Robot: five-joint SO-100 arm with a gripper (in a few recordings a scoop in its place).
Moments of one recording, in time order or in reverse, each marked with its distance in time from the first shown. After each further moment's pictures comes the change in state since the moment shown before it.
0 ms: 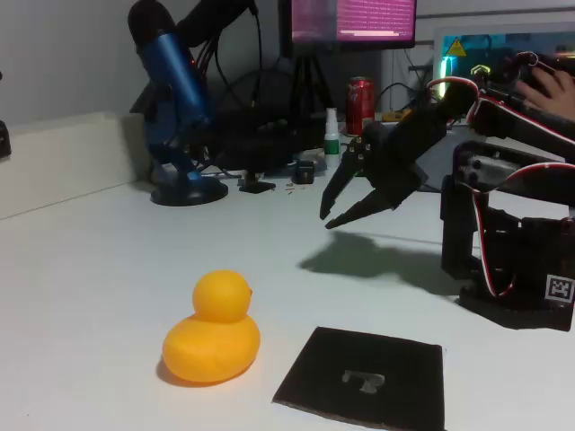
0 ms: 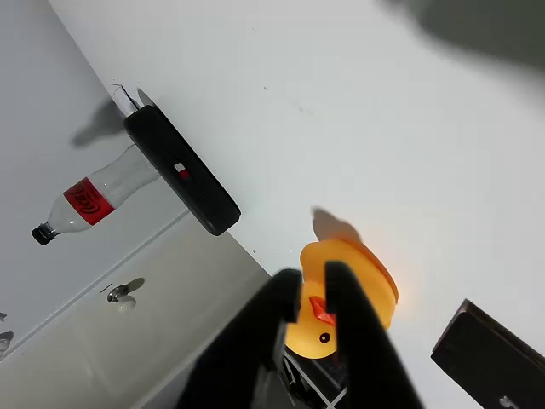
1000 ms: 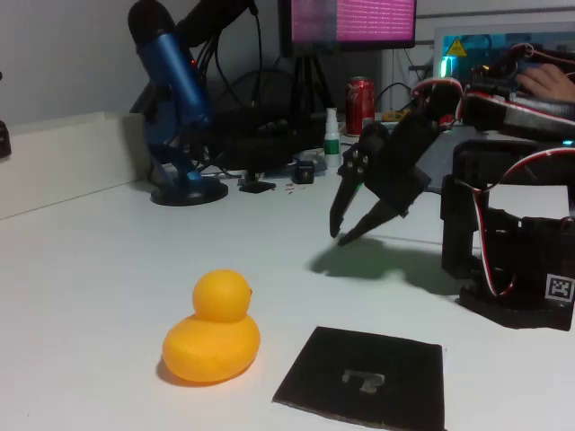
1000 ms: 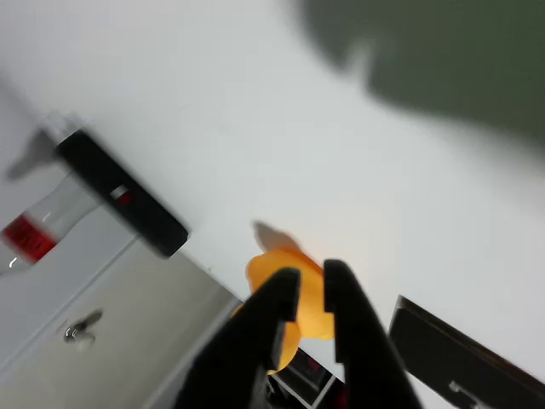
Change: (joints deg) arm -0.4 -13.1 -2.9 0.0 0.4
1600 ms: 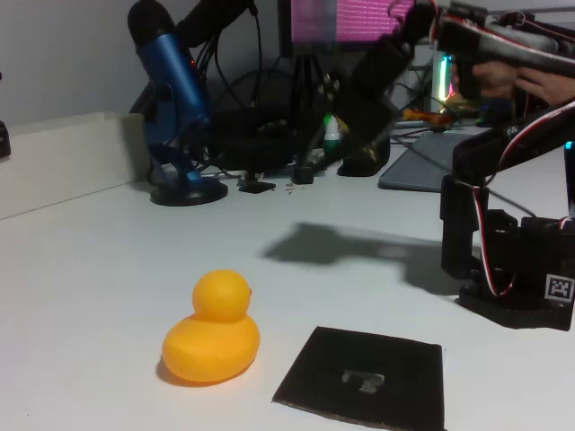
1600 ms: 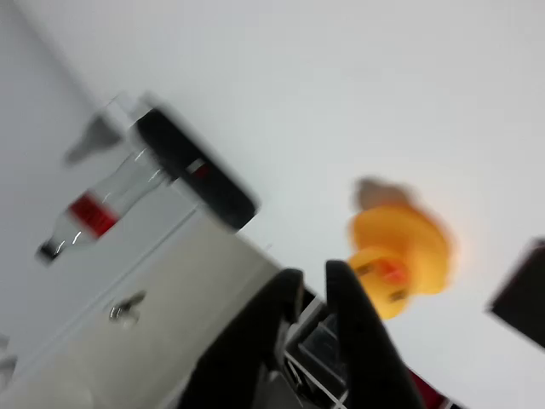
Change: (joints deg) arm -0.2 -26.4 -31.8 0.0 0.0
